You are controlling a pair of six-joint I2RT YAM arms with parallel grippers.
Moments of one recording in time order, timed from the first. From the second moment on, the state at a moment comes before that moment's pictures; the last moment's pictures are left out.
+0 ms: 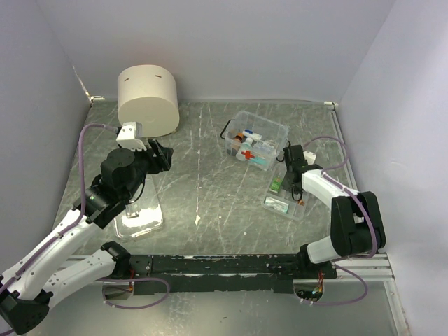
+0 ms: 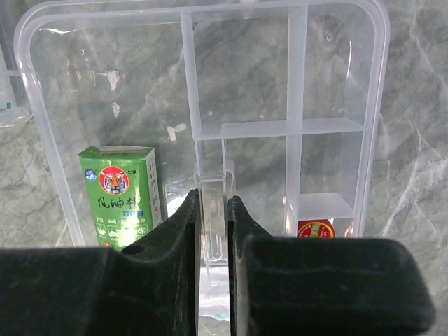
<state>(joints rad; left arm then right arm) -0.64 0.82 0.86 -0.24 -0.37 -0.44 0.19 1.46 0.75 -0.43 0.31 0.57</state>
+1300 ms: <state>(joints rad) -0.64 0.82 0.86 -0.24 -0.37 -0.44 0.19 1.46 0.70 -0.36 0.28 0.60</state>
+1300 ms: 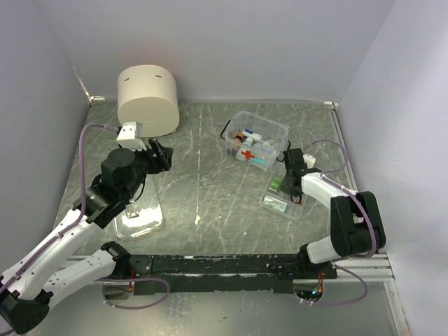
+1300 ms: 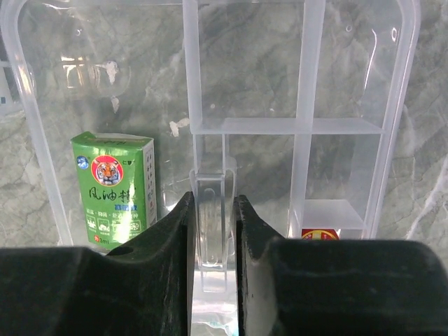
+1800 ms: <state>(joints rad) -0.64 0.82 0.86 -0.24 -0.37 -0.44 0.19 1.38 0.81 -0.60 0.37 0.60</state>
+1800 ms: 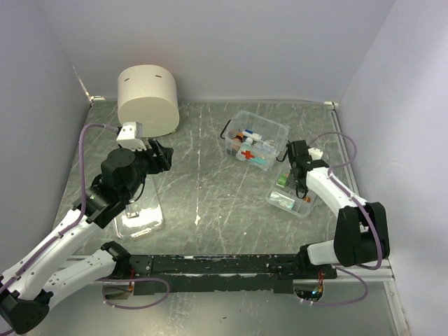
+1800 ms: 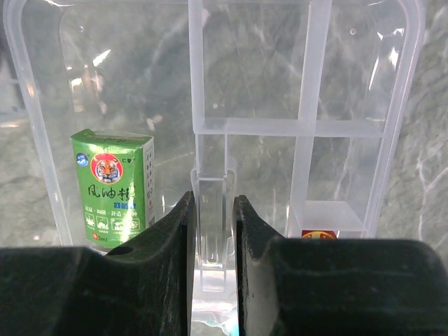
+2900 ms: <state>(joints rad) -0.64 0.81 0.86 -0.24 -0.32 -0.44 0.13 1.46 1.40 -0.83 0.22 0.28</state>
